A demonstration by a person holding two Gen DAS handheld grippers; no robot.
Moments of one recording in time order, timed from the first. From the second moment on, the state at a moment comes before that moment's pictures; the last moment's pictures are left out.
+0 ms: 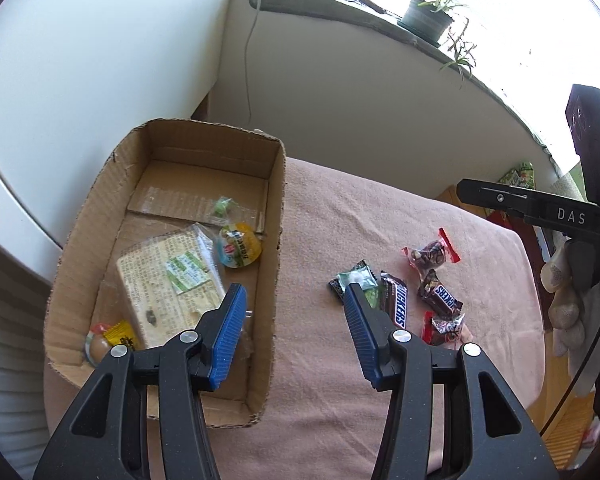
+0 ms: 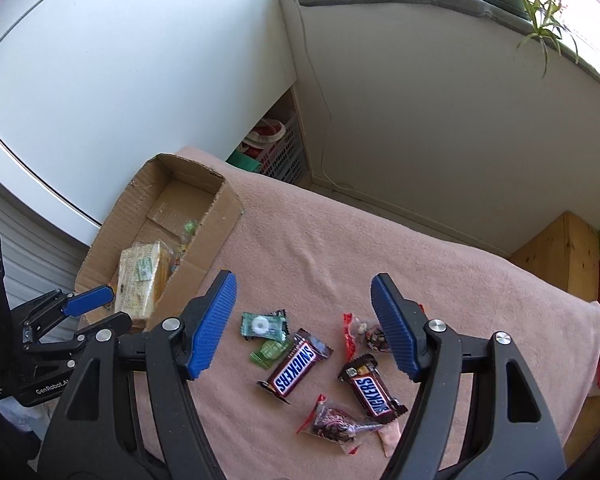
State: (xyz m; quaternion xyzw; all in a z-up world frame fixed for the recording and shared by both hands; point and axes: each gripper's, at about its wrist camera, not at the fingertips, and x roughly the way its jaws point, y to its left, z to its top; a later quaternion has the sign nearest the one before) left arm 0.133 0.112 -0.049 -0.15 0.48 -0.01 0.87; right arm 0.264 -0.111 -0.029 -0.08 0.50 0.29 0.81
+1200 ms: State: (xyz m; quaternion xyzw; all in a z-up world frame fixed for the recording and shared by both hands) left arm 0.186 -0.007 -0.110 -0.08 0.56 -0.13 0.81; right arm 0.247 -0.164 -0.142 -0.15 0.59 0.26 0.74
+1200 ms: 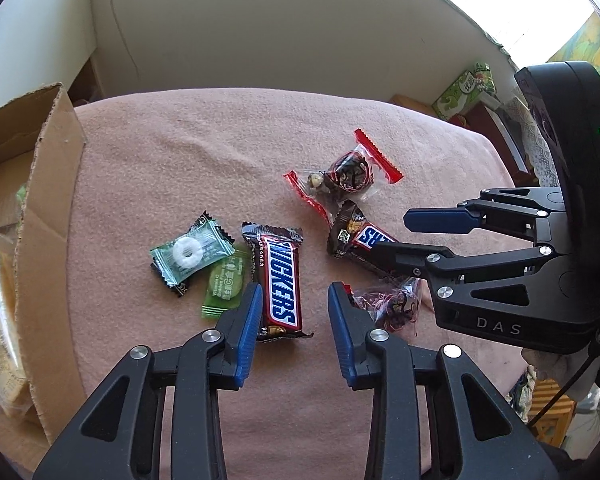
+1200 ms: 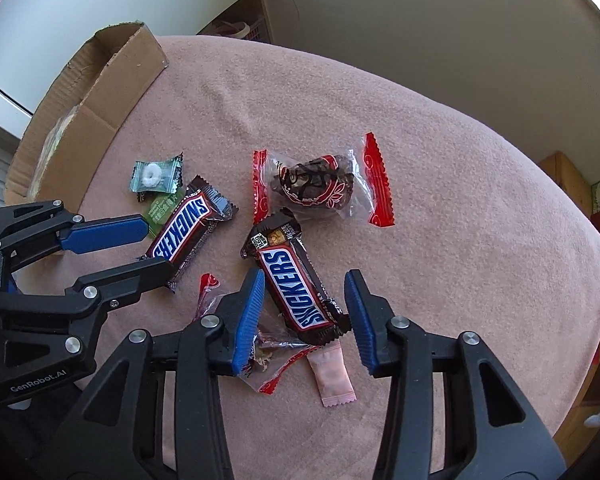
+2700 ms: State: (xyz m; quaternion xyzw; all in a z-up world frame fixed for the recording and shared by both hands) left arm 0.157 0.038 -0.071 -0.13 0.51 -0.10 0.84; right arm 0.229 -0.200 -0.087 -0.10 0.55 0.26 0.79
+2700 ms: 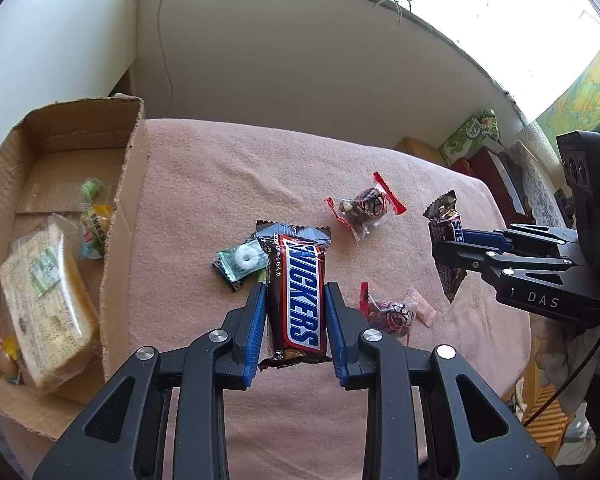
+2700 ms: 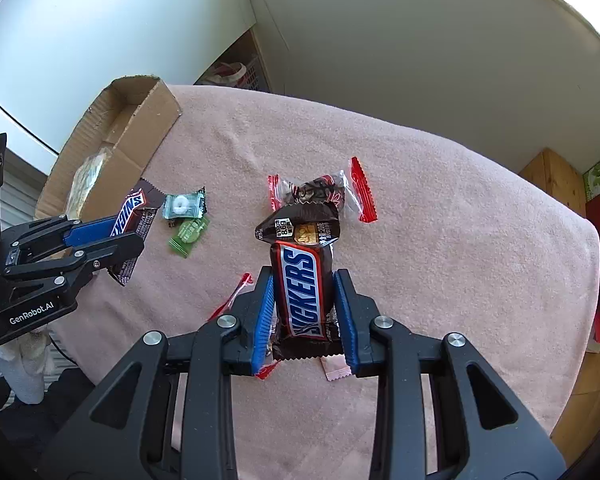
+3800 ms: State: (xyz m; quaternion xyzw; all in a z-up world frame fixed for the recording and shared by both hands) left arm 0.081 0.191 -0.056 -0.21 0.46 0.09 0.86; right arm 0.227 -0.031 -0.041 -0.17 0.48 0.38 0.77
